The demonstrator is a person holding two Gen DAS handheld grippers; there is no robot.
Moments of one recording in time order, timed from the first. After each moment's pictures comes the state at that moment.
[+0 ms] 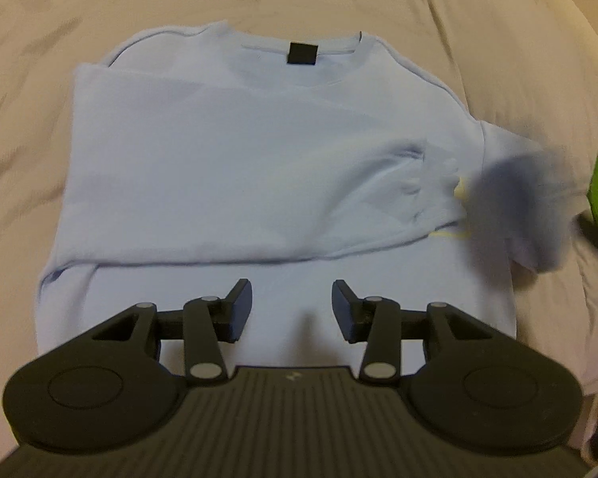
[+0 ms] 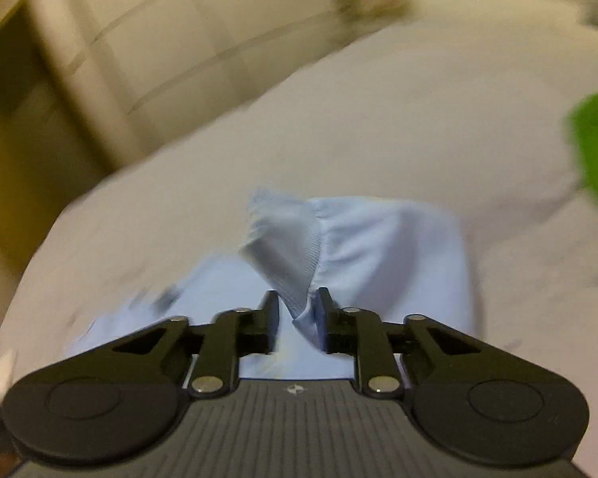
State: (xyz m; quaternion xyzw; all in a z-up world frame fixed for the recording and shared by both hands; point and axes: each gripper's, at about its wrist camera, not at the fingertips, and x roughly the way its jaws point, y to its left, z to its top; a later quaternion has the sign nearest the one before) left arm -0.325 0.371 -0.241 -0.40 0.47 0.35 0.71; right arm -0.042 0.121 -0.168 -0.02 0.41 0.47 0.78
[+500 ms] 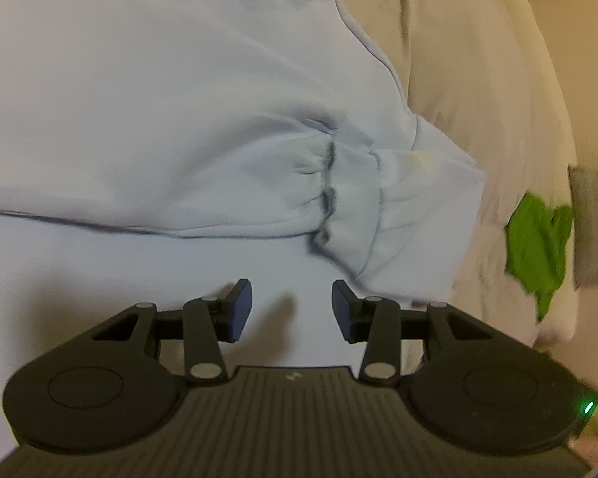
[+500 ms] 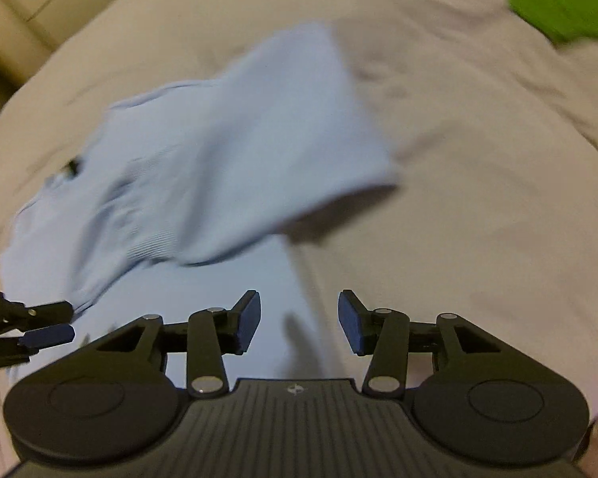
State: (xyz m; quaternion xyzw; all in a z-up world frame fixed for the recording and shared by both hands) left arm -0.260 0.375 -0.306 -0.58 0.39 0.24 0.68; right arm -0.048 0.073 -0.248 -0.07 0.59 0.29 0.75
